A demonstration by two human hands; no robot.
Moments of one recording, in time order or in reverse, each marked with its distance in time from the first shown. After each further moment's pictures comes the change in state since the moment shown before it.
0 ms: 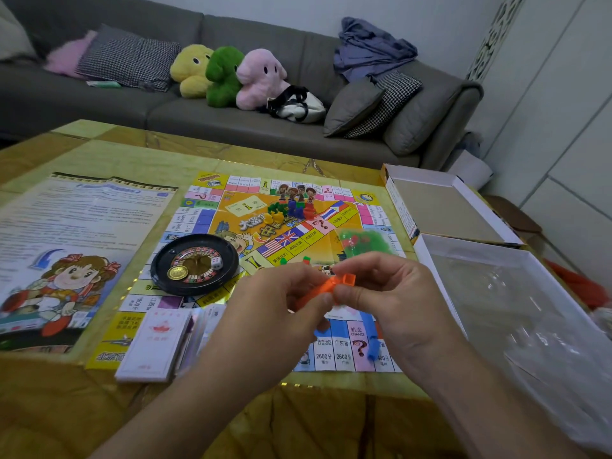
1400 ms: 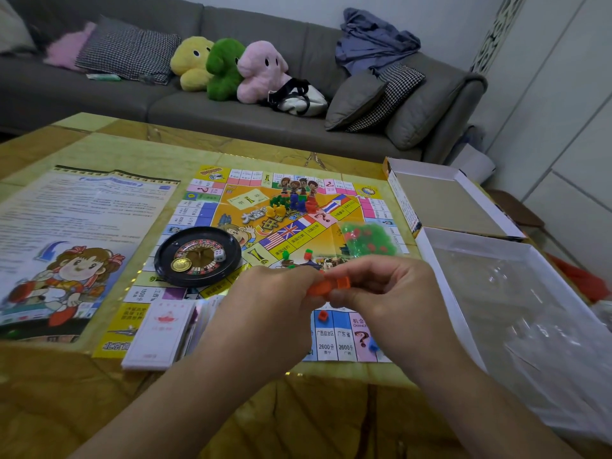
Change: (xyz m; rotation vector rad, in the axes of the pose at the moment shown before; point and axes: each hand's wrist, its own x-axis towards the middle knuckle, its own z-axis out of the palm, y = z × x) left_hand -0.005 -0.001 -0.007 0.553 0.060 0.272; right_hand -0.012 0.001 0.008 -0.214 0.028 -0.058
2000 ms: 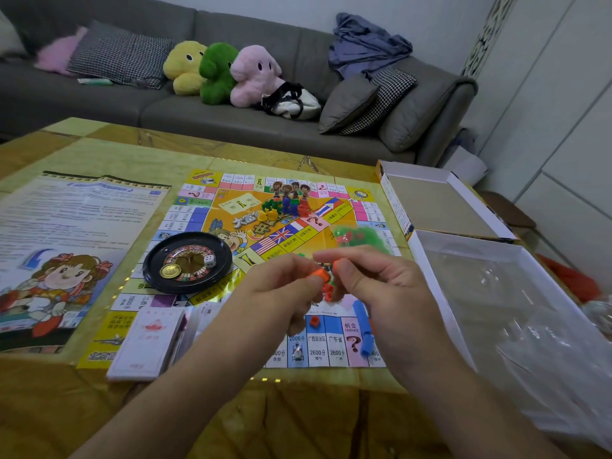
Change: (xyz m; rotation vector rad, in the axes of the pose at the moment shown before) left_hand 0.012 0.004 0.007 -0.940 -0.136 -0.468; right_hand 0.002 -0.003 -0.006 0.146 -0.036 0.004
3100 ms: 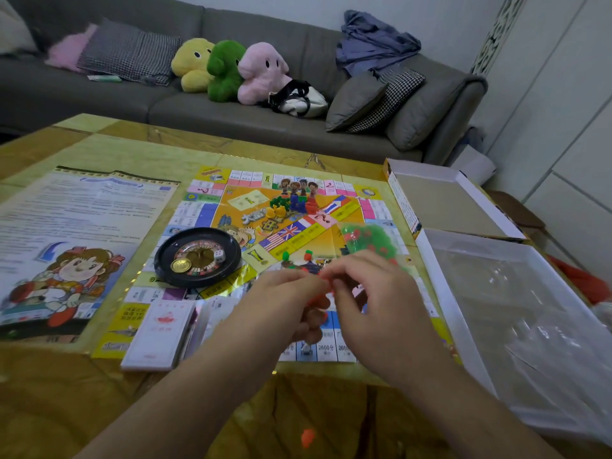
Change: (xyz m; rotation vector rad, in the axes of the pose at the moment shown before) left_hand 0.009 -0.008 0.009 -0.246 0.085 -0.262; right_hand 0.002 0.024 0.007 -0.706 -0.001 -0.394
